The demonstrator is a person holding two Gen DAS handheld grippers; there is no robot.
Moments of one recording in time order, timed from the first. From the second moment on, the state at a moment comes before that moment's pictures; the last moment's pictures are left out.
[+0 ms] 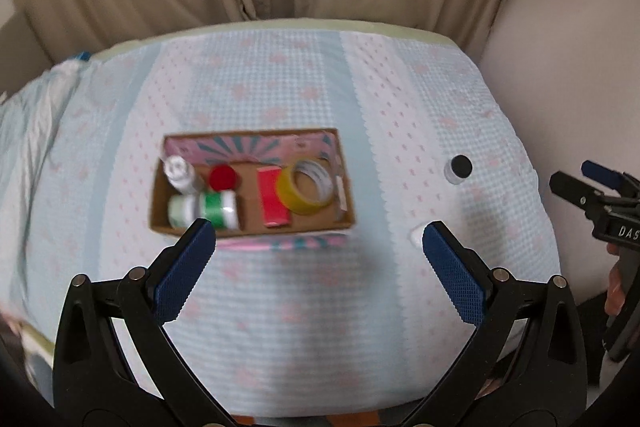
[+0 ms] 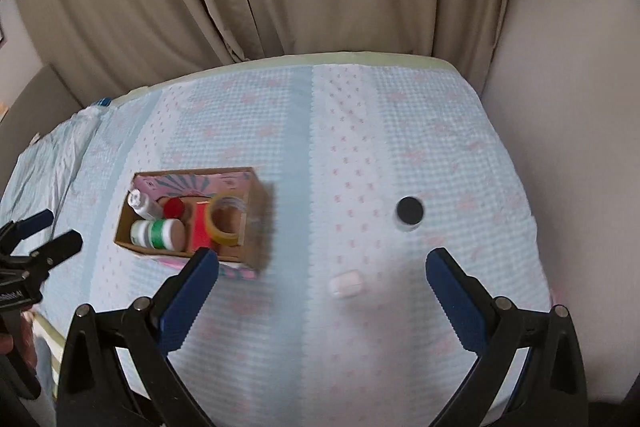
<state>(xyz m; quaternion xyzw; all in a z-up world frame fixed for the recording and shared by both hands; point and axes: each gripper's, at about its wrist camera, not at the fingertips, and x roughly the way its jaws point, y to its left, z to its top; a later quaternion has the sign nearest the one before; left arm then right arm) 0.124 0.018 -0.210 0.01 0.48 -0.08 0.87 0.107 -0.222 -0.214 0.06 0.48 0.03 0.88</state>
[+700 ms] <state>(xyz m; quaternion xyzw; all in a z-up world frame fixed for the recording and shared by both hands) 0.127 -0.125 -0.394 -0.12 0.57 0.03 0.81 0.174 -0.340 -0.329 0.03 0.49 0.07 0.87</state>
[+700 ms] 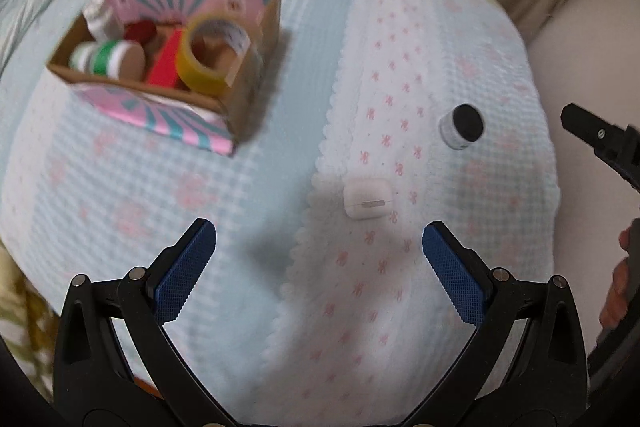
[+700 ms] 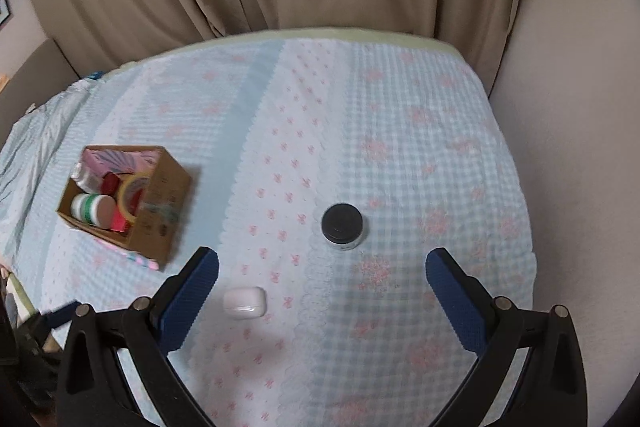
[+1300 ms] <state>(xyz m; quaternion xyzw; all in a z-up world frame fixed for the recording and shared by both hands) 0.165 -0.212 -0.539 -0.07 0.53 0.11 0.84 0.250 -0.330 -0.494 -0.01 0.51 0.10 0.85</state>
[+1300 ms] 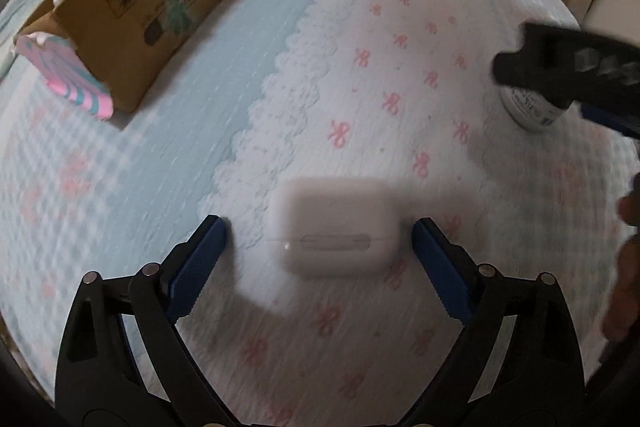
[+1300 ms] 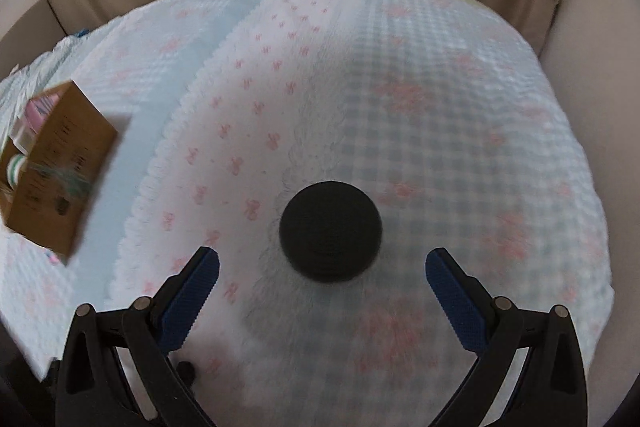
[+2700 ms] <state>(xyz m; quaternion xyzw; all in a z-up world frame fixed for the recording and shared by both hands) 0.157 -0.086 -0.257 -0.07 0.42 0.02 0.90 0.187 -0.288 -0.263 0.02 0.42 0.10 0.90</state>
